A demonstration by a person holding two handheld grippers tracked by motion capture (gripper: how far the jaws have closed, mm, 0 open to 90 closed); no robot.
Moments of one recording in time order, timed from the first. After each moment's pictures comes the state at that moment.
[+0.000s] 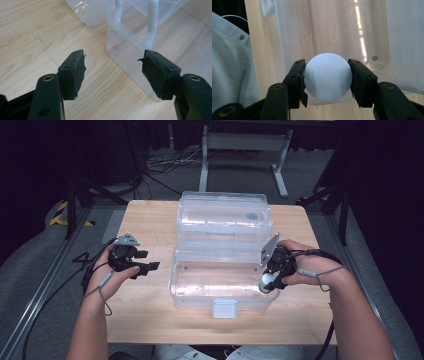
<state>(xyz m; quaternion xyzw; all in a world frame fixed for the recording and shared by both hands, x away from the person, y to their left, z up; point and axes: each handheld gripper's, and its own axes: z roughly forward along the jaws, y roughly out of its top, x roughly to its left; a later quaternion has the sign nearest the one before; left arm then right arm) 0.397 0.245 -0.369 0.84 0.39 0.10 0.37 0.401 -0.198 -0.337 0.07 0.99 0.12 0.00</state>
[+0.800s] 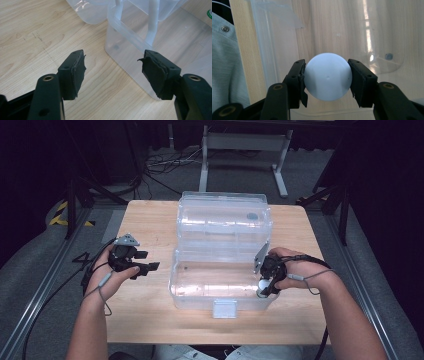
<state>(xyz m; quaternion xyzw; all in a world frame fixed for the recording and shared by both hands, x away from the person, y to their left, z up) 0.397 0.246 -0.371 0.84 0.39 0.10 0.37 0.408 -0.190 -0.374 0.06 0.99 0.09 -0.01</state>
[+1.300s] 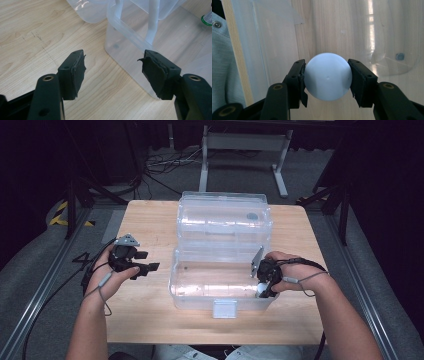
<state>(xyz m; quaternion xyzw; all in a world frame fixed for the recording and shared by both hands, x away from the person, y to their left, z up) 0.397 0.246 -0.372 0.84 0.39 0.09 0.37 0.409 -0.184 -0.392 0.06 1.00 0.07 -0.02</state>
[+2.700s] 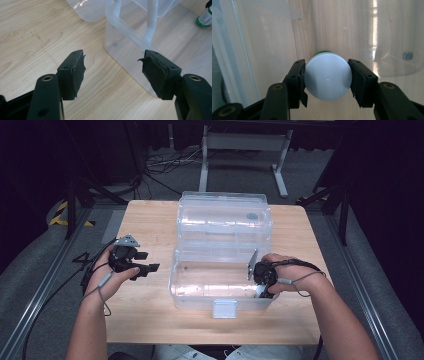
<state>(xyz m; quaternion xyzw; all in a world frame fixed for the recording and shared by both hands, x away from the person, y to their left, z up) 0.396 0.245 -0.372 0.84 0.39 0.09 0.36 0.411 -0.176 -0.404 0.05 1.00 0.04 -0.02</state>
